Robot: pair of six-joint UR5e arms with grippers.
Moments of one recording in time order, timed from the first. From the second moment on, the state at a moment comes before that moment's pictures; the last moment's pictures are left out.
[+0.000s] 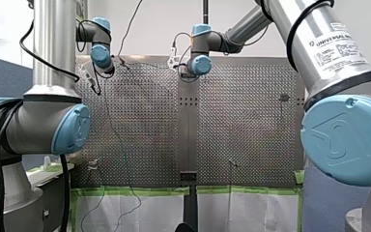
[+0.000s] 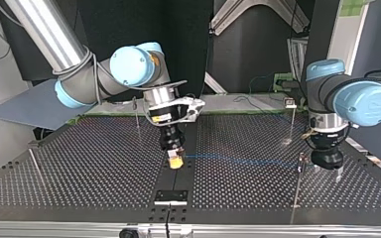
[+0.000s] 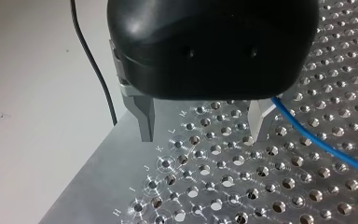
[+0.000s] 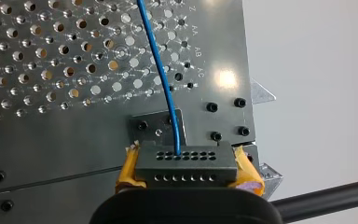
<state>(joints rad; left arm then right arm) 0.10 -1.62 -1.63 -3.01 -1.68 -2.10 2.33 -1.09 1.20 -0.31 1.66 1.67</state>
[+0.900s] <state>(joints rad) 0.10 -1.55 -1.70 -2.99 -1.68 -2.13 2.33 -1.09 1.20 -0.31 1.66 1.67</state>
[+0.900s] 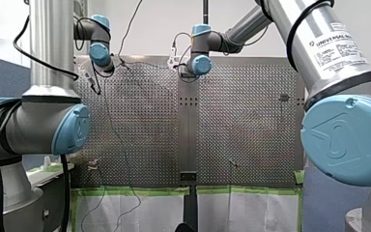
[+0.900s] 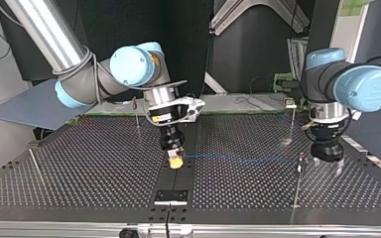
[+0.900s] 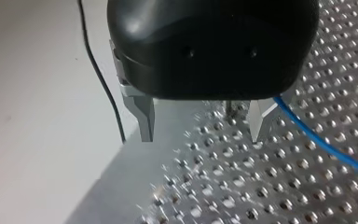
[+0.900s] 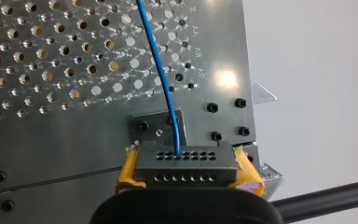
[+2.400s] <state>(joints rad) 0.05 -1.32 -1.95 -2.98 -1.58 -2.00 2.33 -1.09 1.20 -0.31 1.66 1.67</state>
